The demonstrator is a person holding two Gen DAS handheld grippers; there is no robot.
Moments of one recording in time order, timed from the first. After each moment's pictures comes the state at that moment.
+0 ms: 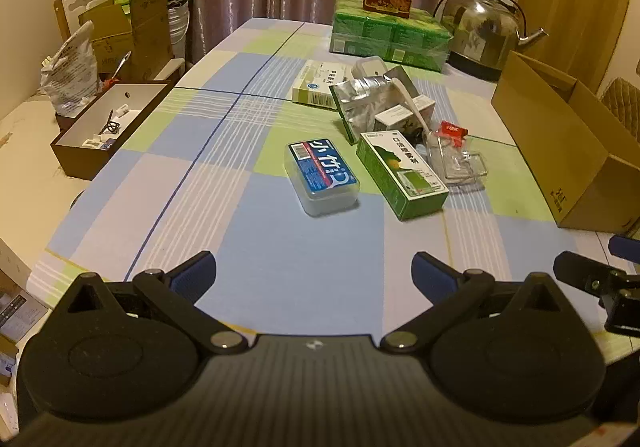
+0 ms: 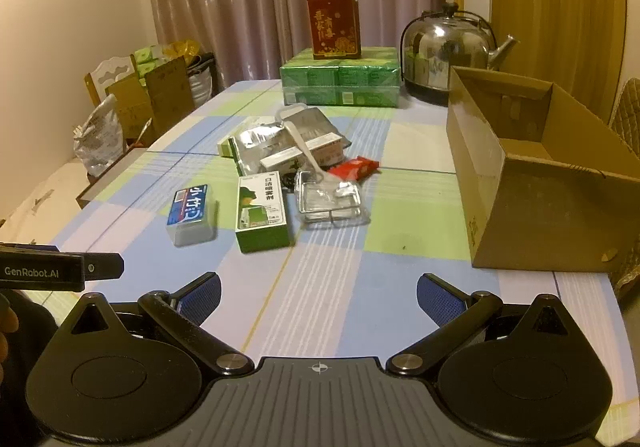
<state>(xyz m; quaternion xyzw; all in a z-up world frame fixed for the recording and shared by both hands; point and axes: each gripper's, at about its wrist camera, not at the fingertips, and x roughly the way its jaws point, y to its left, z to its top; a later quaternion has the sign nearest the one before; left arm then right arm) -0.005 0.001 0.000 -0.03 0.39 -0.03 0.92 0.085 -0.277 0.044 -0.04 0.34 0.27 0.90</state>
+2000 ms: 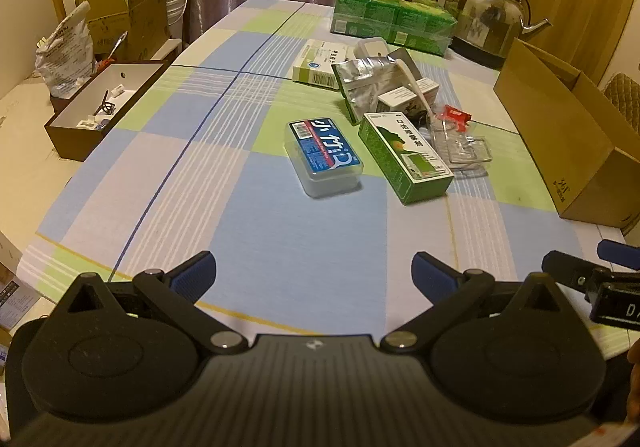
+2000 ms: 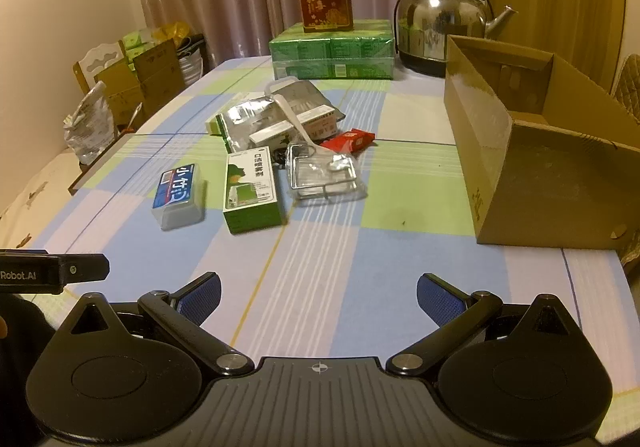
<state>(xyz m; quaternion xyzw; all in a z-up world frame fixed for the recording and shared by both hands) 0.001 0.007 -0.011 -0.08 0.41 0.04 0.91 0.099 -0.275 0.029 -0.03 0.37 0.25 0.89</state>
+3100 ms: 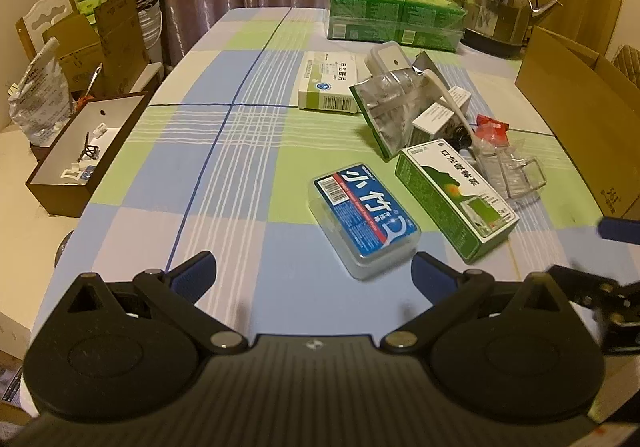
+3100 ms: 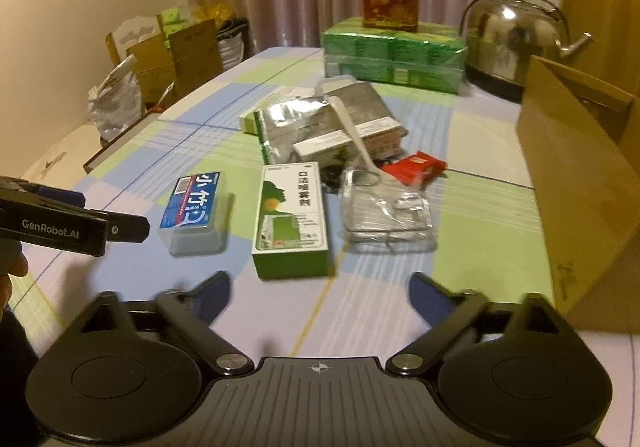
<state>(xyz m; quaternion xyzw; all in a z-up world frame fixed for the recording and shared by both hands) 0.093 0.048 -0.033 -0.03 0.41 0.04 0.91 0.160 -0.205 0.001 -0.08 0.36 0.30 0.88</state>
